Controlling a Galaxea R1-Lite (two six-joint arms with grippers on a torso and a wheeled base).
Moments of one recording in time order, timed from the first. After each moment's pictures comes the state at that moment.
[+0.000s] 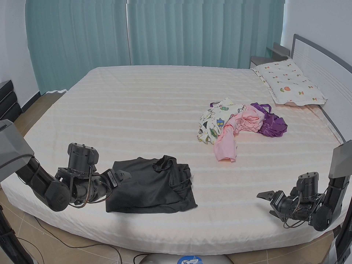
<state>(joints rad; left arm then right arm) -0.30 1.92 -0.60 -0.61 -0.02 -0.76 0.20 2.10 -0.13 -1.28 0.13 0.96</state>
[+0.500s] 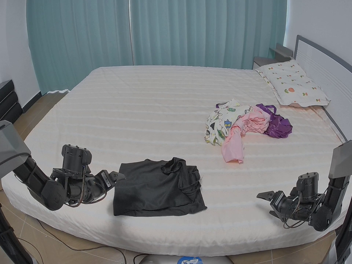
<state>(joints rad) -0.25 1.92 -0.58 -0.61 -0.06 -0.80 0.20 2.10 -0.12 -1.28 0.13 0.96</state>
